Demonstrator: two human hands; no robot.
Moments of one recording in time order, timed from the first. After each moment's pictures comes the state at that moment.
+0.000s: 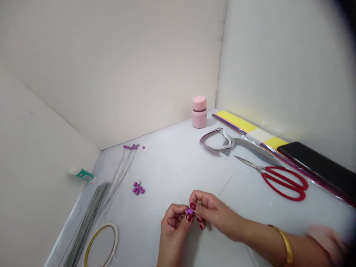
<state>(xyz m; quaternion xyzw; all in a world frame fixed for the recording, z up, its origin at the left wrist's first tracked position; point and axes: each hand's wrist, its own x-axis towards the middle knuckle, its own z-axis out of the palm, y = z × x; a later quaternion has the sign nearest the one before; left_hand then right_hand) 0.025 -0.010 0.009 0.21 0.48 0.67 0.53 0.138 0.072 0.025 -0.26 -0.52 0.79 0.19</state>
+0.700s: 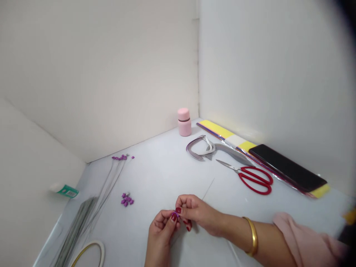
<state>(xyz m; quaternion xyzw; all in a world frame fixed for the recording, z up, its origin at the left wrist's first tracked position) 0.016 -0.007 -0.003 0.19 0.50 0.63 0.56 0.134 0.076 0.017 -0.25 -0.54 0.78 0.20</state>
